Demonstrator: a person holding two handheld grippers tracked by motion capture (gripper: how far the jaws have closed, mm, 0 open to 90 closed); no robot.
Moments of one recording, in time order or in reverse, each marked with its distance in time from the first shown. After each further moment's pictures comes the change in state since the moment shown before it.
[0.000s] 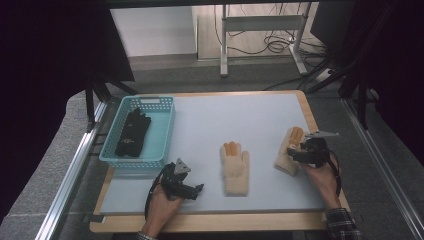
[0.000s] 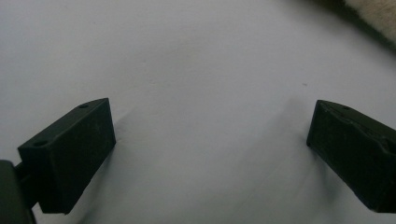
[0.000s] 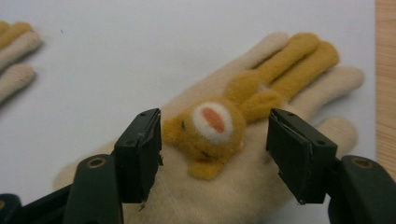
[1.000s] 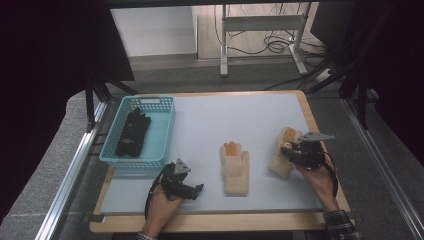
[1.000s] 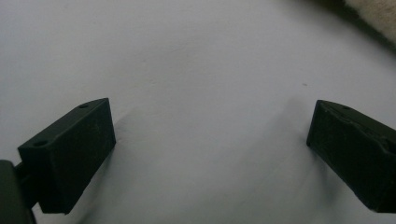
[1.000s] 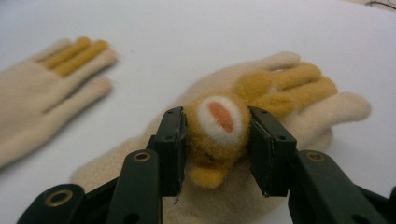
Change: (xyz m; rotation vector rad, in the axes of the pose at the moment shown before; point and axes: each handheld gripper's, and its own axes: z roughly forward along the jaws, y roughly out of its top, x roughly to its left) left arm 0.000 0.000 0.000 0.000 0.000 -0.001; right arm 0.036 0.011 -0.024 -0.088 0.071 -0.136
